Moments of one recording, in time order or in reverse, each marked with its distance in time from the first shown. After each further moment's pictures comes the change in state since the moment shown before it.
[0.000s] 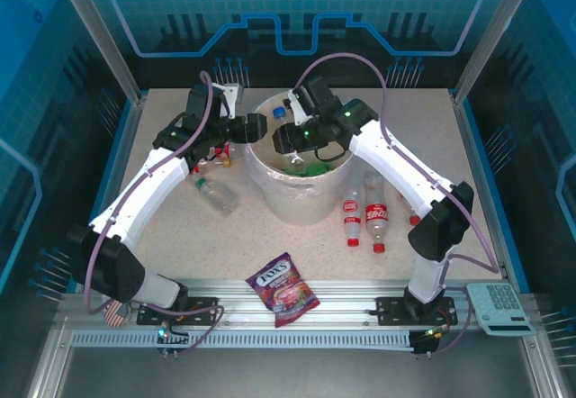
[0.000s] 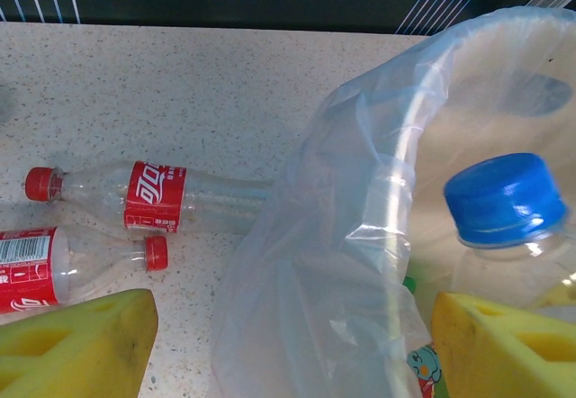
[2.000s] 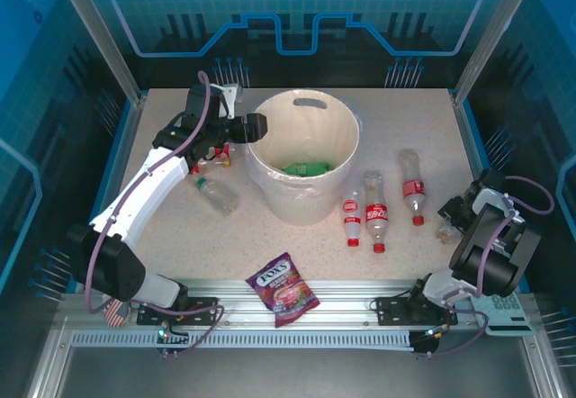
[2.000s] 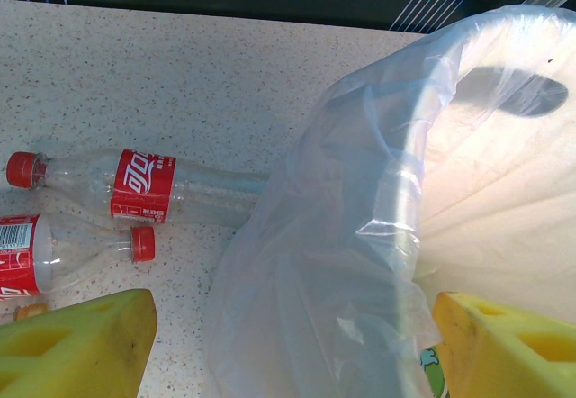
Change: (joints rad) left arm 0.012 0.005 0.000 -0.005 0.035 -0.038; right arm -1.265 -0.337 -1.135 0.378 0.130 -0.072
